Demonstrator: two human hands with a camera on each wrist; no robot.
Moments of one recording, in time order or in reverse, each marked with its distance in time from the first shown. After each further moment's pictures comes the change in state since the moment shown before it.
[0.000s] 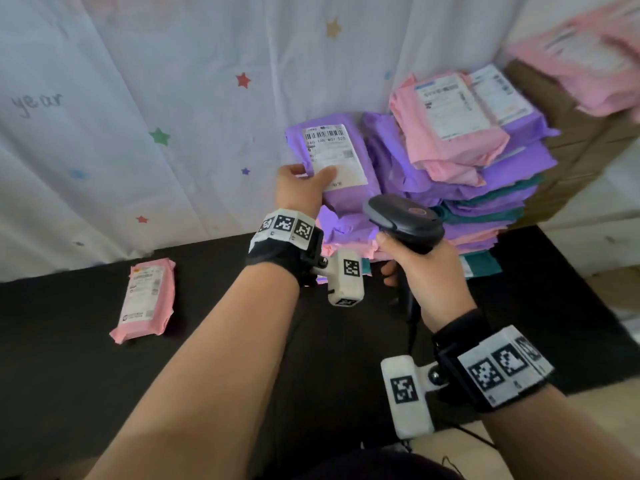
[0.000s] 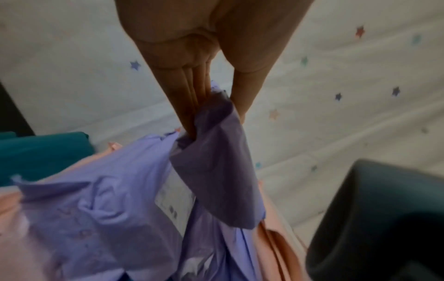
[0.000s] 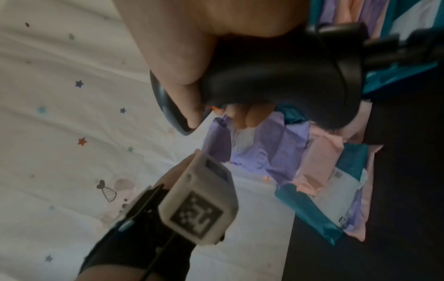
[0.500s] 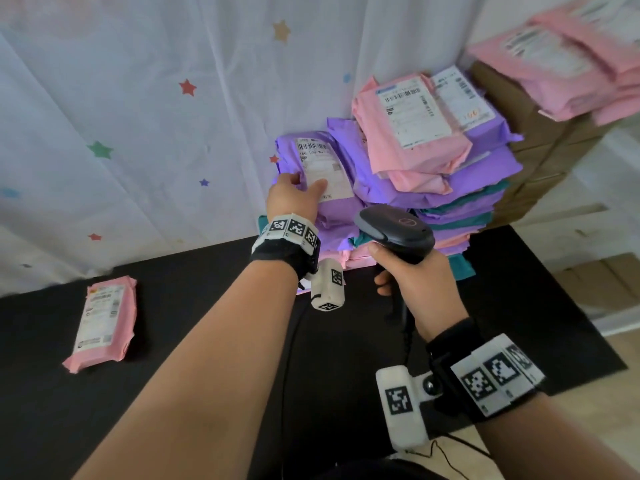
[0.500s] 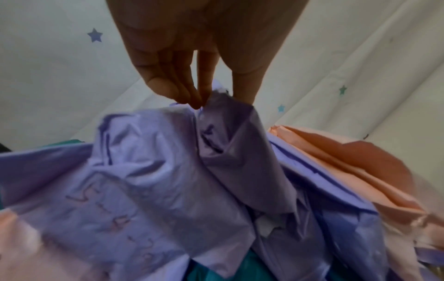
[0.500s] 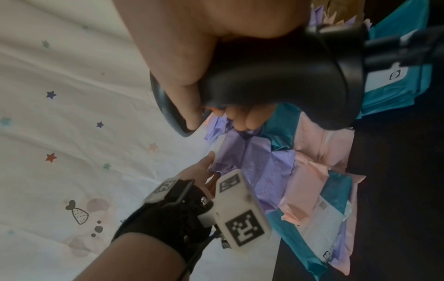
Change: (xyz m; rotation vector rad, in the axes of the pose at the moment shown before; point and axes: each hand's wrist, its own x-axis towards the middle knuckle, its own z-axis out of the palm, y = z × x) left_hand 0.024 -0.018 0.057 0.459 -0.004 0.073; right_hand 0.031 0.003 -0.039 -0.046 0.001 0.031
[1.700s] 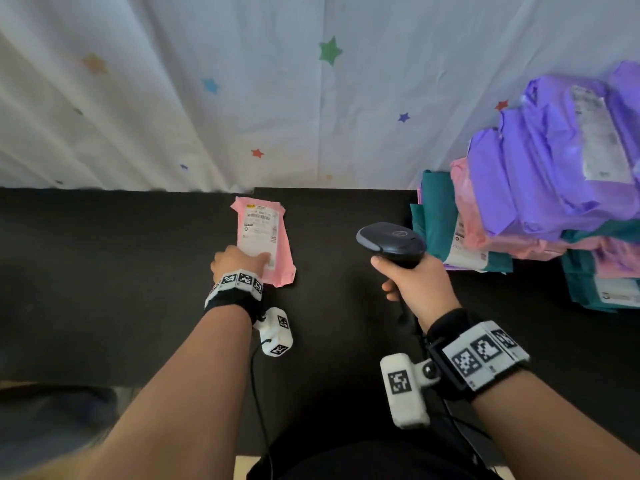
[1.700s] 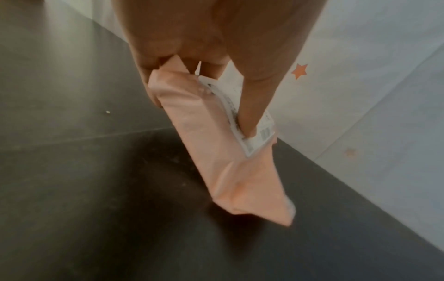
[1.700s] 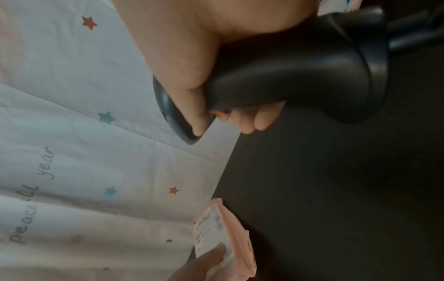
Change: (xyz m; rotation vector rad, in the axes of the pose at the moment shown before) left_hand 0.022 -0.325 -0.272 0.538 0.081 -0.710; right_hand -0.036 0.089 0.253 -0.291 -0.278 0.294
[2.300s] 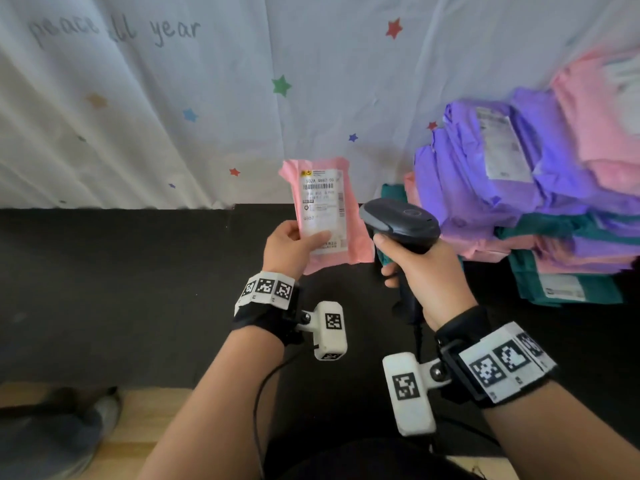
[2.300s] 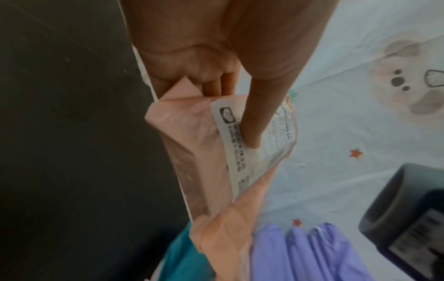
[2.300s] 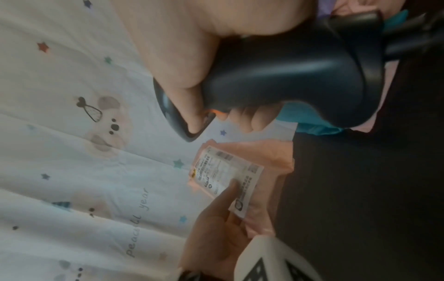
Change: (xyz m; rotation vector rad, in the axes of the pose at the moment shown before) left_hand -0.163 0.083 0.000 -0.789 -0.229 0.437; right_hand -0.046 -0.031 -0.081 0.162 -0.015 -0.268
